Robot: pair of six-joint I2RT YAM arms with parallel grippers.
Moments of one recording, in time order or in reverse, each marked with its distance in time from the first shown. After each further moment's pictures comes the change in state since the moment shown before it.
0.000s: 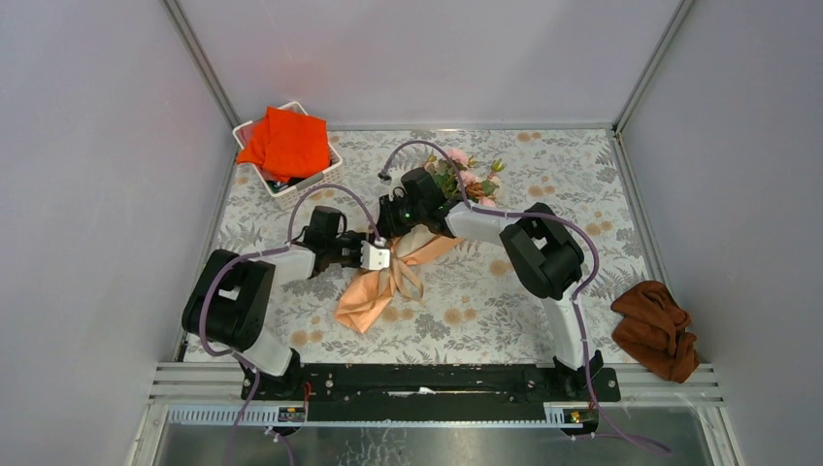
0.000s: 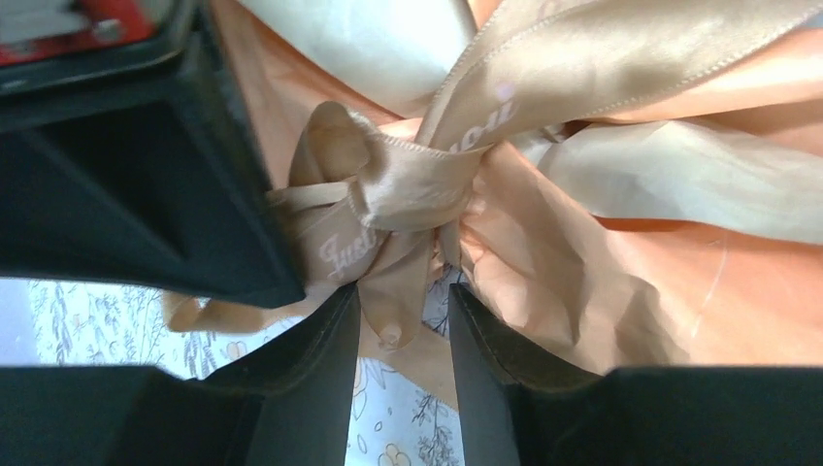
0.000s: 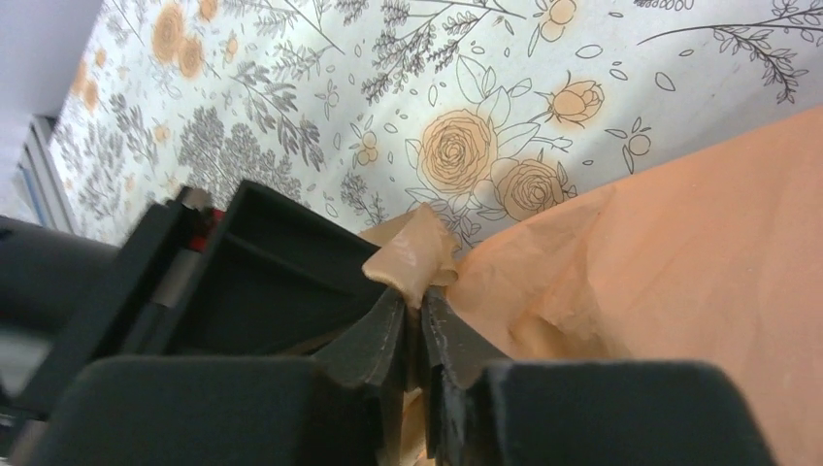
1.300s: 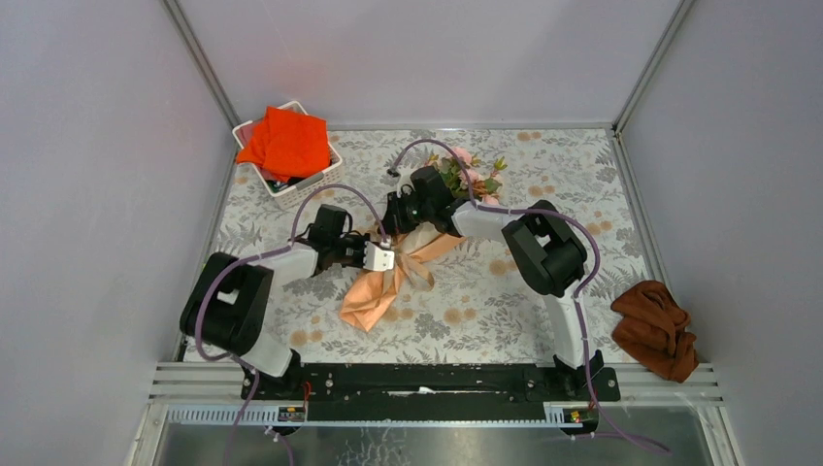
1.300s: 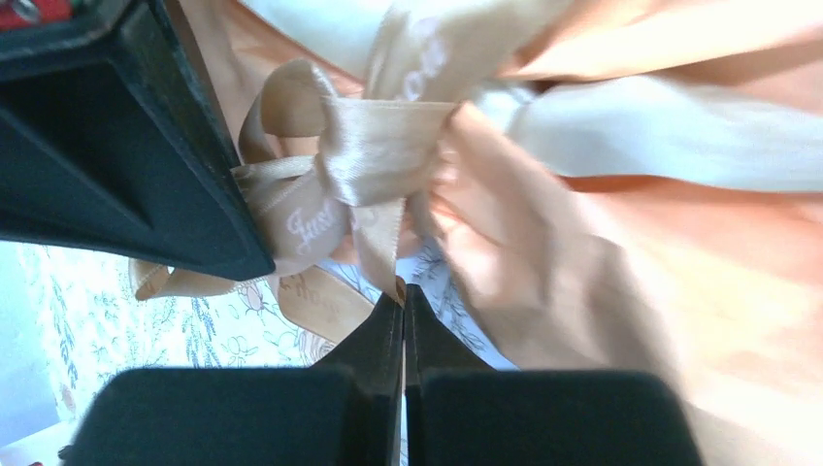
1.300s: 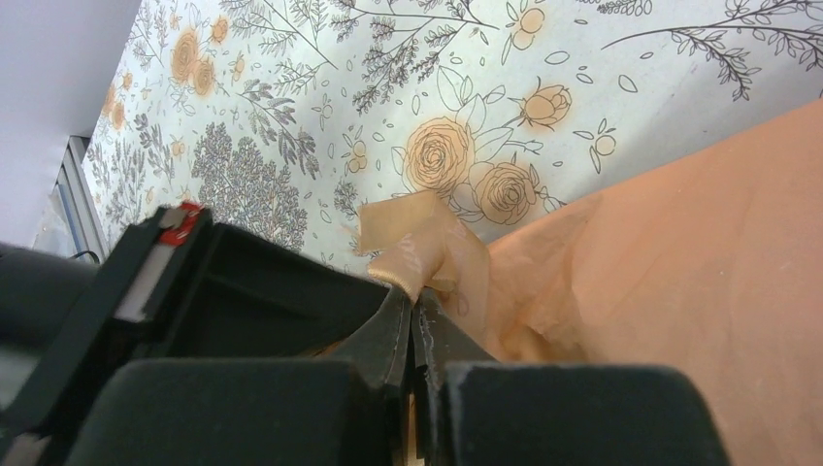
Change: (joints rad) left arm -0.047 0.038 0.050 -0.058 -0.094 0.020; right arm -0.043 0.000 -0.047 0.087 -0.051 0.053
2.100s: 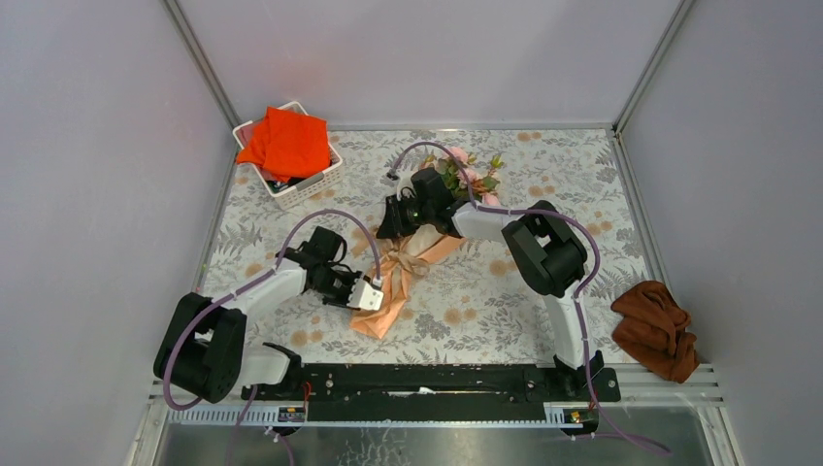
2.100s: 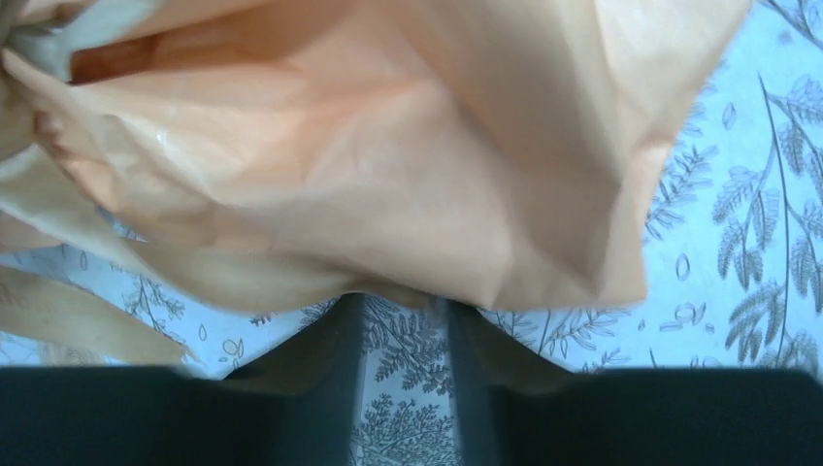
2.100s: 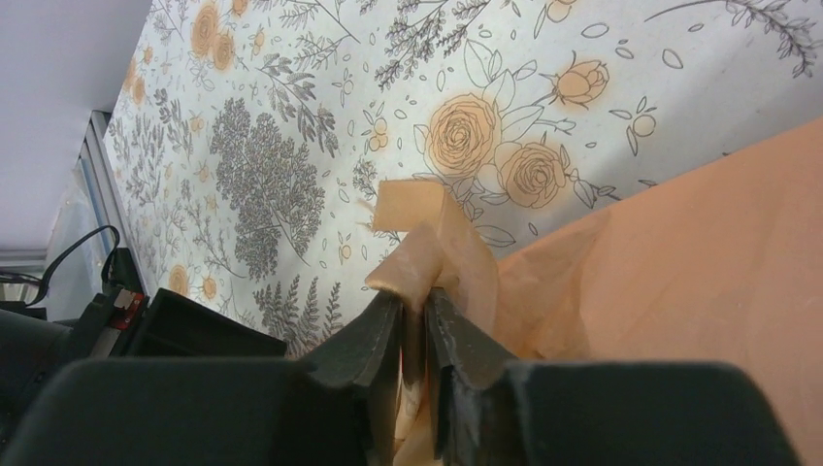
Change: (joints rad) left arm -0.051 -0.294 -0.075 -0.616 0.012 0.145; right arm 0.000 0.000 -0.010 0.002 -0.056 0.007
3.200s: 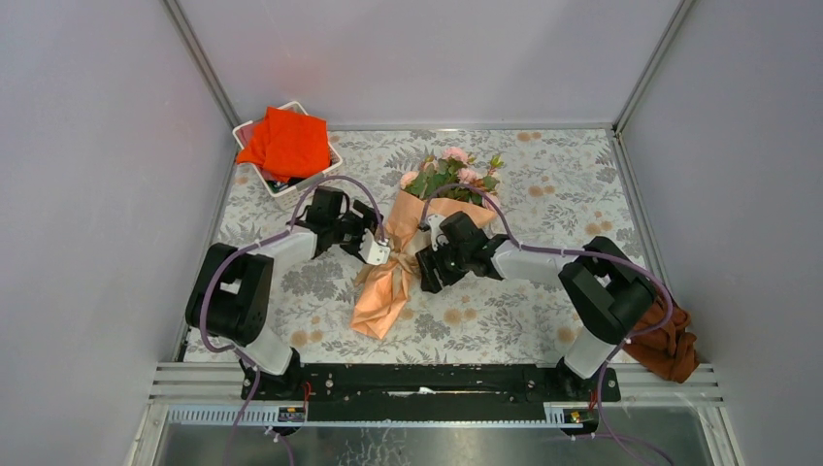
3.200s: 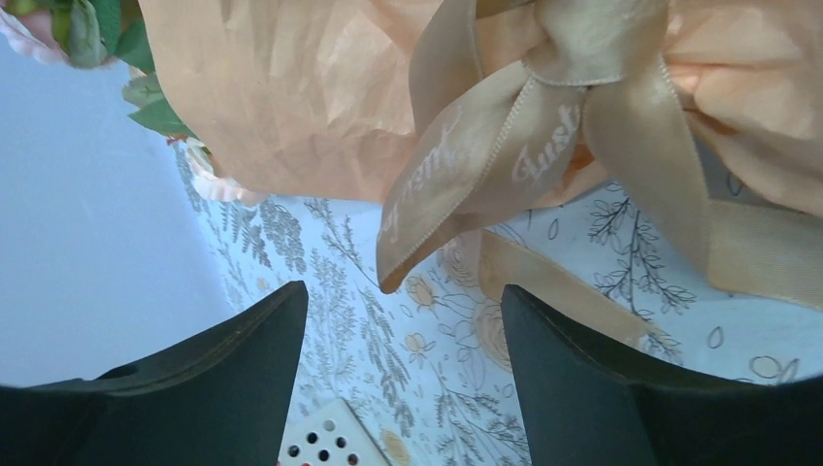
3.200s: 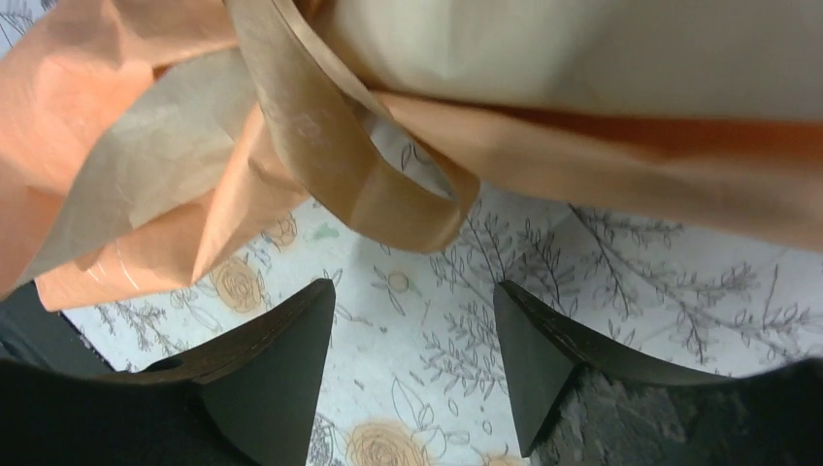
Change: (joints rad) left arm 0.105 0.297 0.208 0.516 0.034 0.212; right arm 0.060 -0.463 -0.526 -0.274 0.278 -0.217
